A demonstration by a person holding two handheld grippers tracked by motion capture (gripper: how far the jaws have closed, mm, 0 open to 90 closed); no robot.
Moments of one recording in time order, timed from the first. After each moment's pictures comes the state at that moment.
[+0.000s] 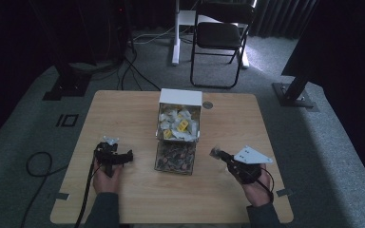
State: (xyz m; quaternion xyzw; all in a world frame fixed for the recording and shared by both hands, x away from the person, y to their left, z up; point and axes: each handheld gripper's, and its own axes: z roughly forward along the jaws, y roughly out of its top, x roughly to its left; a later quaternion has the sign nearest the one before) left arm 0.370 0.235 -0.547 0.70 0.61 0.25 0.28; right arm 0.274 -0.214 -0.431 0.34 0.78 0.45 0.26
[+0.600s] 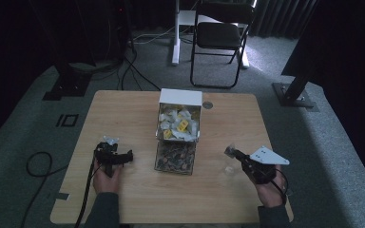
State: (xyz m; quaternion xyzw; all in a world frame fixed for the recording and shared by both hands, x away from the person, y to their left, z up) left arm 0.370 0.235 -0.547 0.70 0.61 0.25 0.28; right arm 0.271 -0.253 -0.431 0.37 0.76 0.44 0.28
